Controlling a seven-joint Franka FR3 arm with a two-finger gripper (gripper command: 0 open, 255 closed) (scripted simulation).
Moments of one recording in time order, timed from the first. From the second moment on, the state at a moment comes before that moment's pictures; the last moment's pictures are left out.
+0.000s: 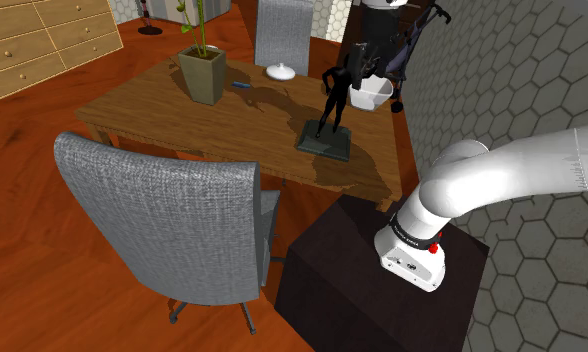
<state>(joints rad) -0.02 -0.75 0.06 -2.30 -0.08 1.43 0.17</state>
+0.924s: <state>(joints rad) -0.01 -0.53 -0.17 -2.19 -0.23 1.69 -0.23</state>
